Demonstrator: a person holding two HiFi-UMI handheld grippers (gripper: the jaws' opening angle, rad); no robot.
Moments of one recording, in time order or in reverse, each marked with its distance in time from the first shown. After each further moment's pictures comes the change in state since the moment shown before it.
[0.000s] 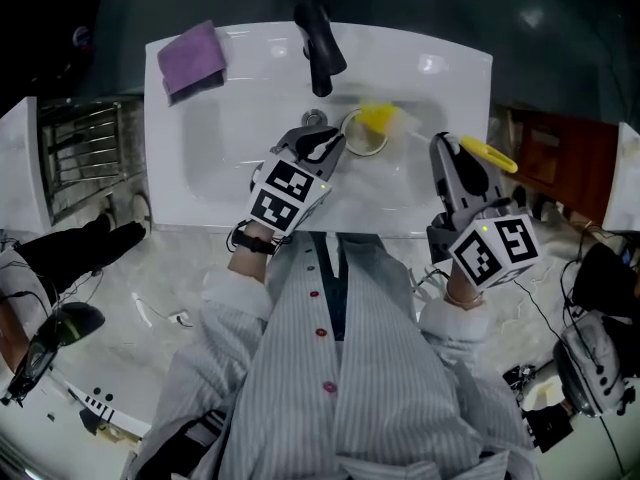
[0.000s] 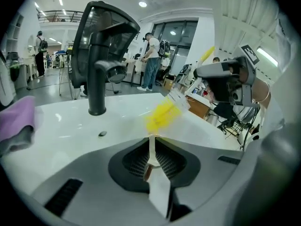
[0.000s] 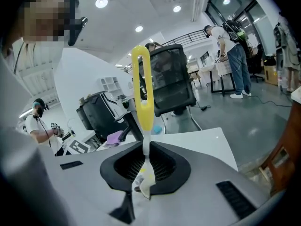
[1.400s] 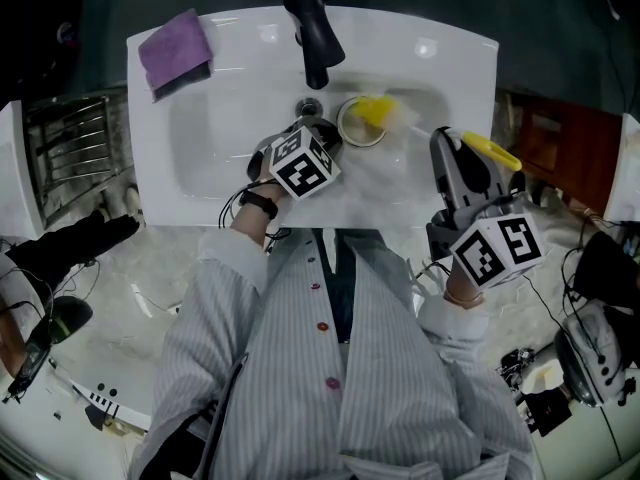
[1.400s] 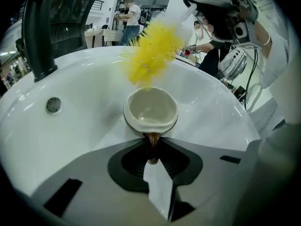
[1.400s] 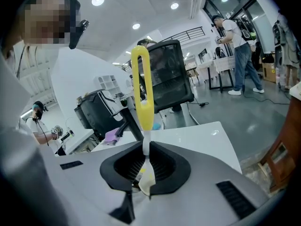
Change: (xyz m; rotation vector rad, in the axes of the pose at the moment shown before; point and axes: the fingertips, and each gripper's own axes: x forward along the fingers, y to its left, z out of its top) left arm 0.071 -0.004 -0.110 0.254 0.387 -0.174; right arm 0.005 -0.005 -0.017 0.021 0.028 -0.018
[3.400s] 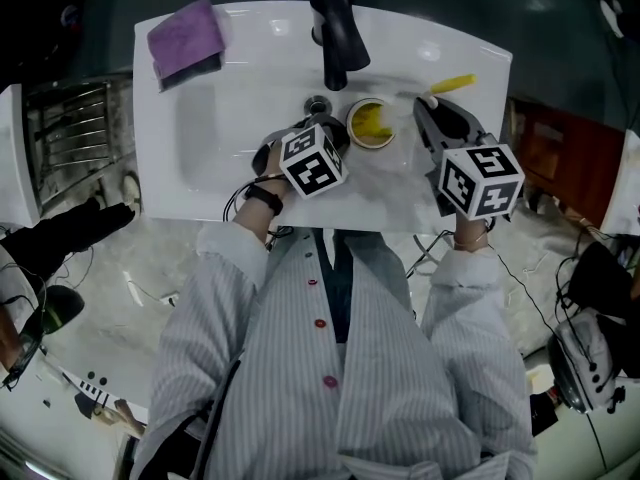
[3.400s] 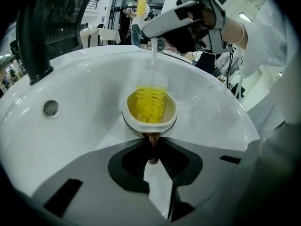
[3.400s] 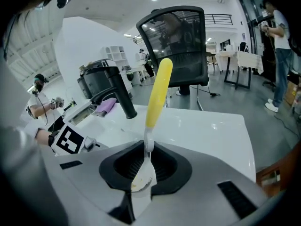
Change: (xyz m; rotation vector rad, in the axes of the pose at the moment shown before) left arm -0.003 -0.003 0.003 0.040 0.013 -0.026; right arm 0.087 -0.034 -0.051 -0.194 0.287 0.029
